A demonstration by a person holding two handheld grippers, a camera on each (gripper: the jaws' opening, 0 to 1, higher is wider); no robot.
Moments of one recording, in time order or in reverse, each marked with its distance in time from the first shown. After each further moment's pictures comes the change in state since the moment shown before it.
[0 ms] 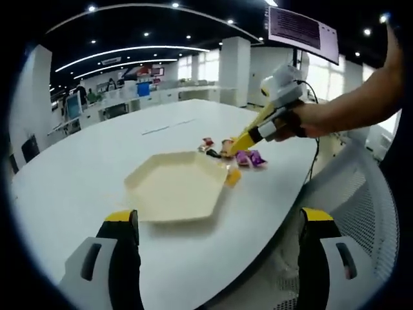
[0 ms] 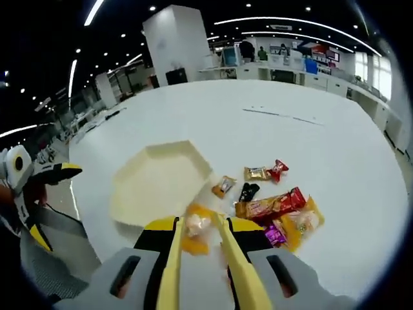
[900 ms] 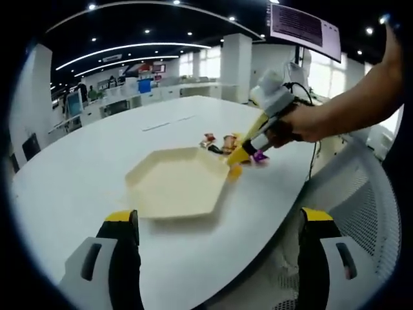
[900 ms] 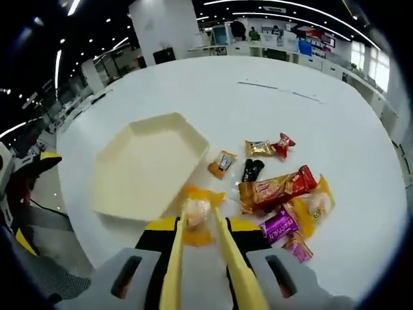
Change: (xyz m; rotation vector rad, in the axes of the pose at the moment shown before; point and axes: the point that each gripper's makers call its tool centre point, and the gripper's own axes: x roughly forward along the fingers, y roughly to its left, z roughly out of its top) left arm 0.002 0.003 -0.005 -0.002 0.023 0.011; right arm 0.022 -0.008 -0.020 -0.074 0.140 -0.077
